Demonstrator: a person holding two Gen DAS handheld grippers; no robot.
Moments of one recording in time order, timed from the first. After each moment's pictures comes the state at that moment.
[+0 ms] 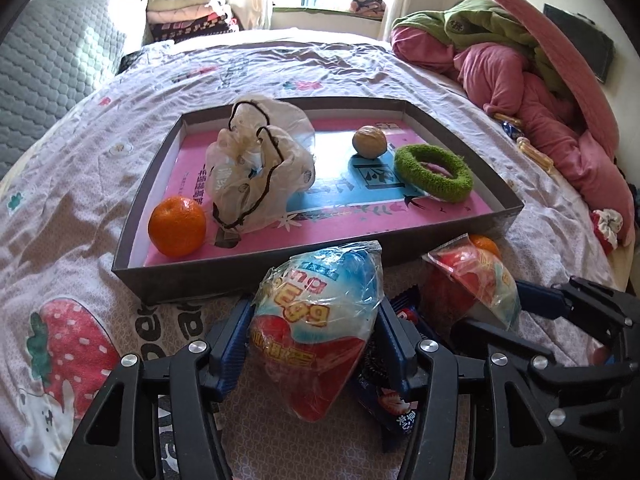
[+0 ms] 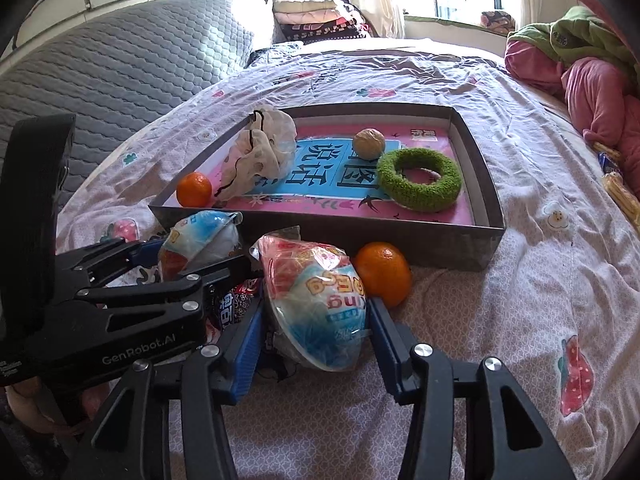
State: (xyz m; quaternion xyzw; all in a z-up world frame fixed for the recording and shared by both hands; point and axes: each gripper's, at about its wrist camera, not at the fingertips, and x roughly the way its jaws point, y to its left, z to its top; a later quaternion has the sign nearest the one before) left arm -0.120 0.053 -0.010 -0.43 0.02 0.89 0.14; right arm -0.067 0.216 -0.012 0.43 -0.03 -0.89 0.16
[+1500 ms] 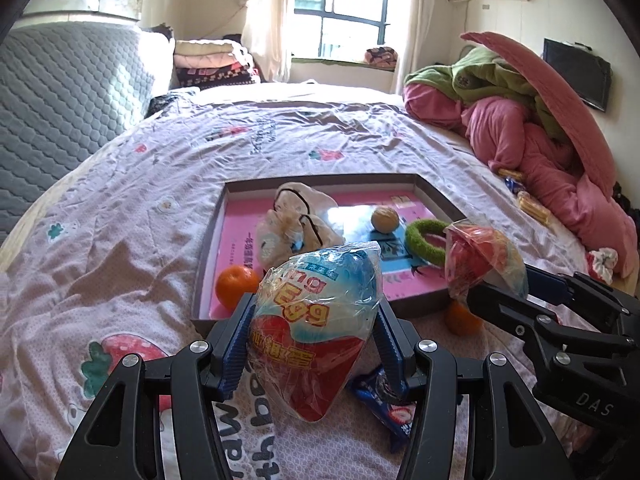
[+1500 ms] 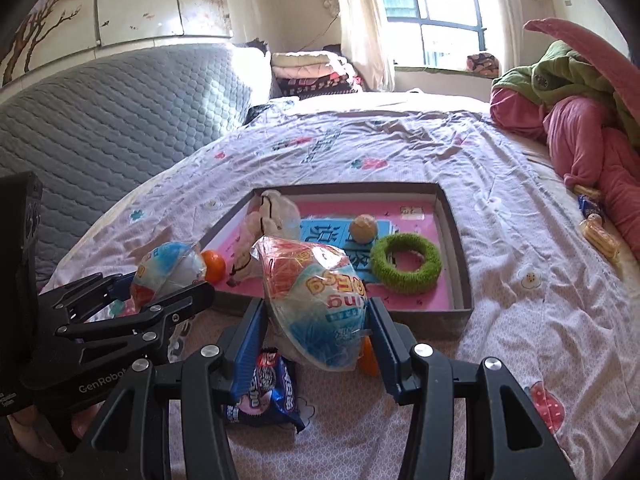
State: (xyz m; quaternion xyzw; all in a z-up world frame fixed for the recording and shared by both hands) left arm -0.097 0.025 0.044 -0.34 0.00 0.93 0.11; right arm -0.061 0.211 0.036 0.34 -0.03 -0.93 0.13
